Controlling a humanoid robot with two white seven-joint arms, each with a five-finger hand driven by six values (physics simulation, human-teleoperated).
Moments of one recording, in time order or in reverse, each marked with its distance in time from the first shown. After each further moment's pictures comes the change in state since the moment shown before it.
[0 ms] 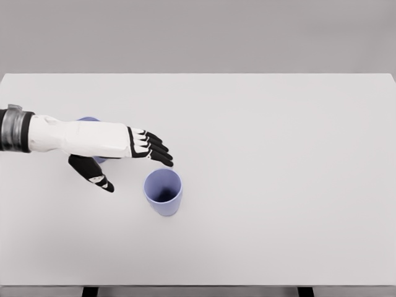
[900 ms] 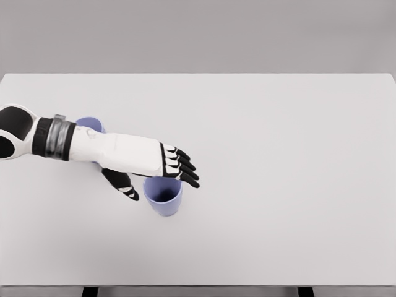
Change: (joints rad) left arm -0.003 -0.139 -0.040 0.006 -0.148 0.000 0.007; right arm 0.020 0.000 -0.001 0.008 -0.004 0.002 0.001
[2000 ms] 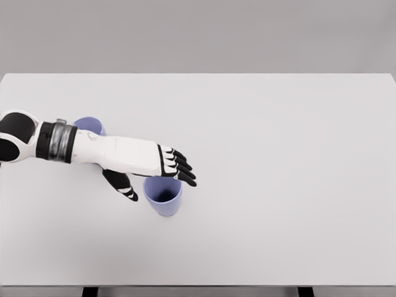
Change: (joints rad) left arm 0.044 -0.015 0.014 0.046 -0.026 0.000 0.005; right arm 0.000 0.000 0.000 0.000 0.000 0.000 0.000
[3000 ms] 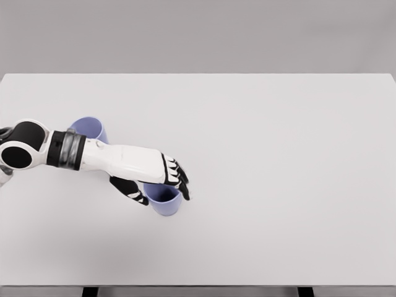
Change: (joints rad) left arm 0.052 -0.036 0.008 0.036 -0.039 0.001 -0.004; right arm 0.000 0.000 0.000 0.000 0.000 0.000 0.000
